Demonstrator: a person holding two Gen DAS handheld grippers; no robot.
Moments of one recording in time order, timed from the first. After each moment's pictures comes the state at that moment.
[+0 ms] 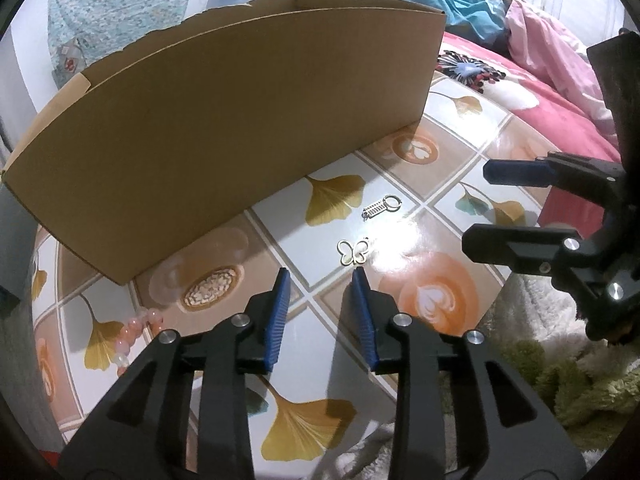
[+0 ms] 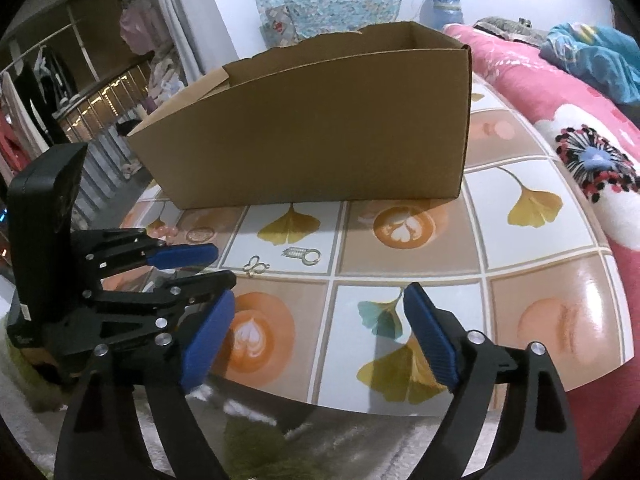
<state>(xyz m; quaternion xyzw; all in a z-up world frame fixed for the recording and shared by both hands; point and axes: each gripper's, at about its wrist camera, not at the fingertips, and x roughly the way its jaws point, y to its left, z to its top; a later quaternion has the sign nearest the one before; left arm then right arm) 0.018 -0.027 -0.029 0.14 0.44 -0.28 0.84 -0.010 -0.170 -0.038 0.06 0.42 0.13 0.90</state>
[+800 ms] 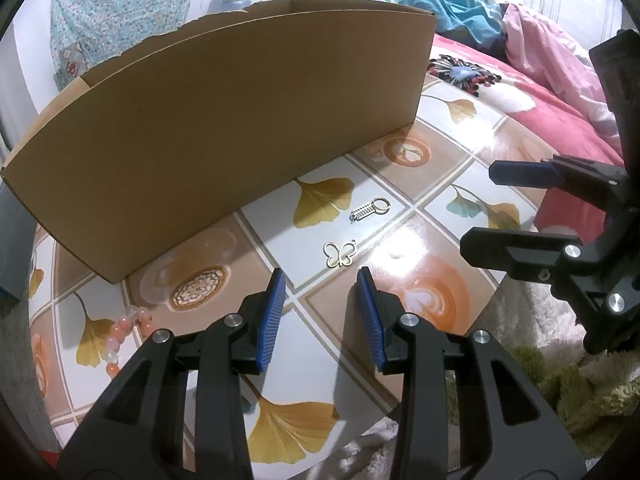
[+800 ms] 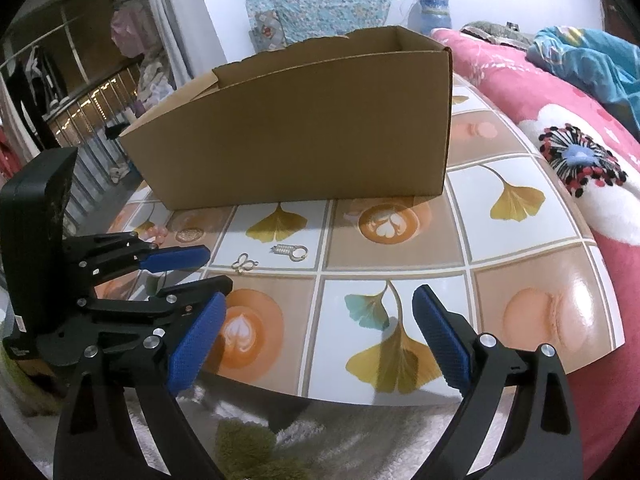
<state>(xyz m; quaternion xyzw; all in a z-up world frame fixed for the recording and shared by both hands) 0.011 -0.031 -0.029 0.14 0.42 -0.28 0.85 -0.017 -0.173 -0.039 0.06 0.41 0.10 0.90</state>
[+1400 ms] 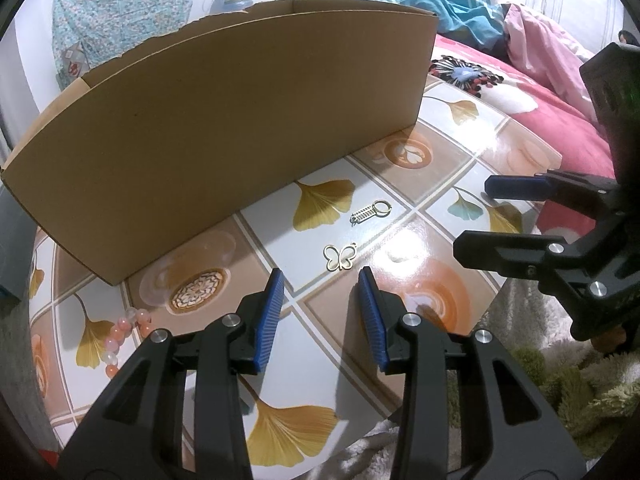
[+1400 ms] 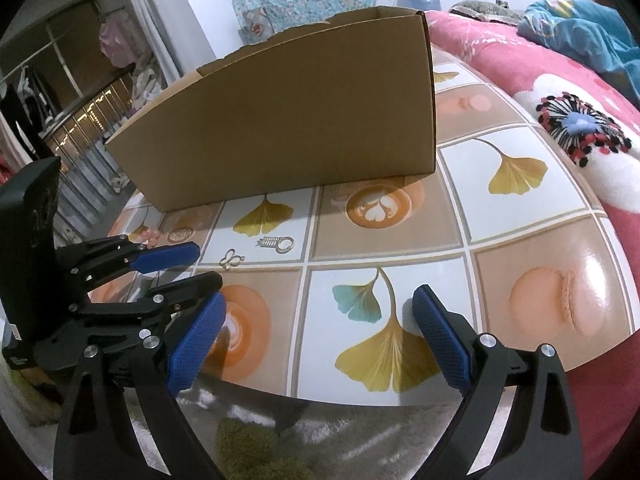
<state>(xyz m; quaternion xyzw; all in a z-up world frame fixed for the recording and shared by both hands) 0.012 -0.031 -0.029 0.14 0.42 -0.28 0.85 -0.011 -0.185 -0.052 0.09 0.42 0.10 0.90</state>
